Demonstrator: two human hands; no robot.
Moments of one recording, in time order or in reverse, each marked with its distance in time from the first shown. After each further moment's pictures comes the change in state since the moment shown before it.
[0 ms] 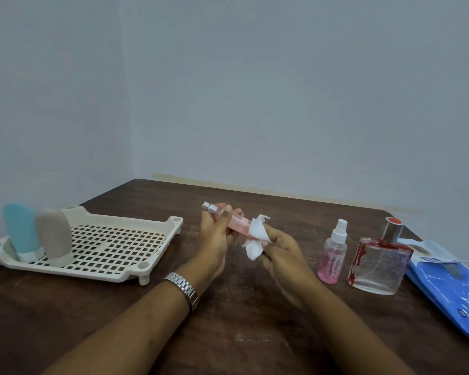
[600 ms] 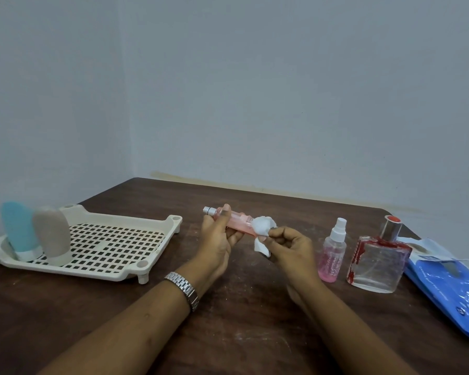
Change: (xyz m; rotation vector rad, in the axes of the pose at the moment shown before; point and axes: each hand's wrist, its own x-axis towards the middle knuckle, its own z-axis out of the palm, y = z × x) left_hand 0.002 -0.002 0.004 -0.113 0.043 -0.096; right_hand 0.003 0.005 -0.007 -0.057 0.321 -0.132
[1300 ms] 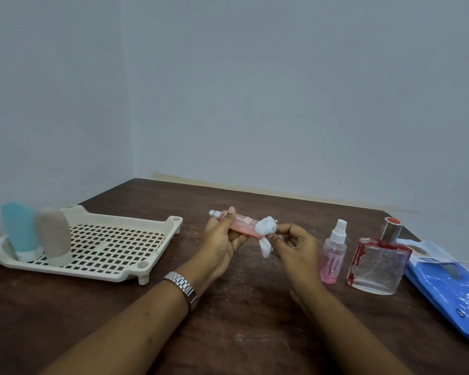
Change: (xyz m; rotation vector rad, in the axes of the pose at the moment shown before) left_hand -0.002 0.003 0.000 -0.042 -0.097 -0.083; right_hand 0.003 0.003 -0.004 -0.096 0.041 -0.160
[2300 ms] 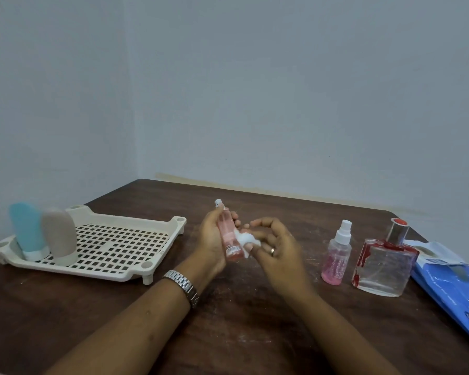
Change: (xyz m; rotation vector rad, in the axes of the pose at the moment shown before) left_hand -0.007 0.014 0.000 0.025 0.118 -0.065; right_hand -0.016 -0.013 0.020 -0.104 -0.279 -0.125
